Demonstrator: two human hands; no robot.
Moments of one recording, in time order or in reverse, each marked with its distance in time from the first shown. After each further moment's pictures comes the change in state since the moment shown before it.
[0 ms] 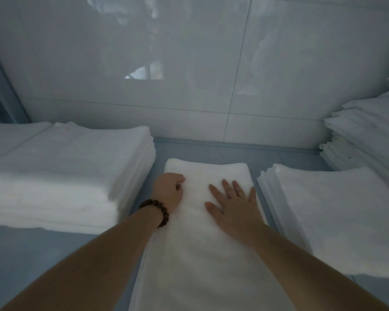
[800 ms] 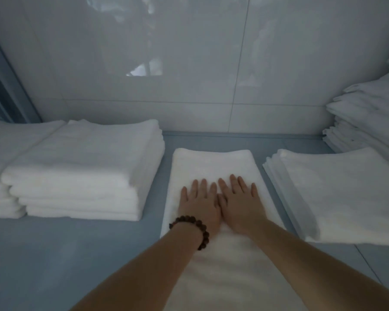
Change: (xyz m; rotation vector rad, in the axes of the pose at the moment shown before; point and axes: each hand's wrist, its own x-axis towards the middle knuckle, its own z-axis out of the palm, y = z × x) left_hand -0.073 0.028 0.034 0.574 -0.302 0.114; right_hand -0.025 -0.027 0.008 0.043 0.007 0.070
